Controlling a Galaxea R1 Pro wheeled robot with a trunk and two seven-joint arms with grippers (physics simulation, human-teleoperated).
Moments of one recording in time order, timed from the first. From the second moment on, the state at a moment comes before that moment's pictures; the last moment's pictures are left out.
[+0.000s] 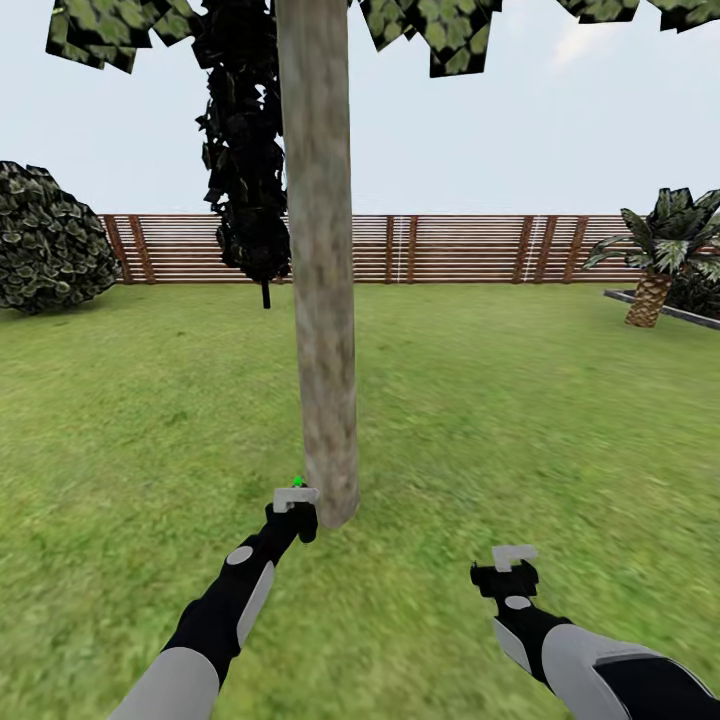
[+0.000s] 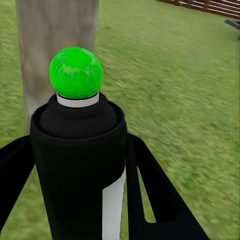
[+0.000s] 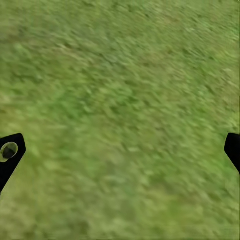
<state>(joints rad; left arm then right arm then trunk) -0.57 -0.14 0.02 -0.74 0.03 -0.03 -0.19 -0.78 -0.02 0.09 0.05 0.05 -0.28 -0.27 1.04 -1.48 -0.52</state>
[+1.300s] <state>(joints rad) -0.57 -0.14 0.03 -0.74 0.03 -0.05 -0.15 -0.77 -0.02 0.10 0.05 0.05 -0.28 -0.27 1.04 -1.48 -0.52</state>
